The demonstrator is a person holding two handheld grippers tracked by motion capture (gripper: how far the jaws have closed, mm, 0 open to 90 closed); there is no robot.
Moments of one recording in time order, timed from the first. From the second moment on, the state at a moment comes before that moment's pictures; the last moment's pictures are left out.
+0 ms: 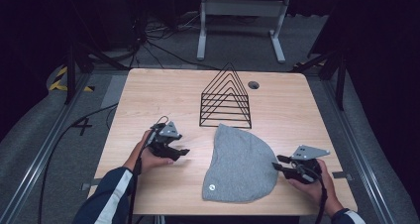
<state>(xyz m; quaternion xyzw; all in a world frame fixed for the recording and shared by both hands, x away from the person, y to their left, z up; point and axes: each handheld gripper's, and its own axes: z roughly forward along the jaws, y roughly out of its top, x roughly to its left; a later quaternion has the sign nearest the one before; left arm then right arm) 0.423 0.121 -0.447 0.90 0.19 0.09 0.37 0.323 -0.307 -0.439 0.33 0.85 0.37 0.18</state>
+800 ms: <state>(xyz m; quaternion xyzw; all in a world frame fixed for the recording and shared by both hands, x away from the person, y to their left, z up) 0.440 0.002 -0.460 0.93 0.08 0.08 0.35 0.288 -0.199 -0.461 0.17 0.91 0.38 0.06</state>
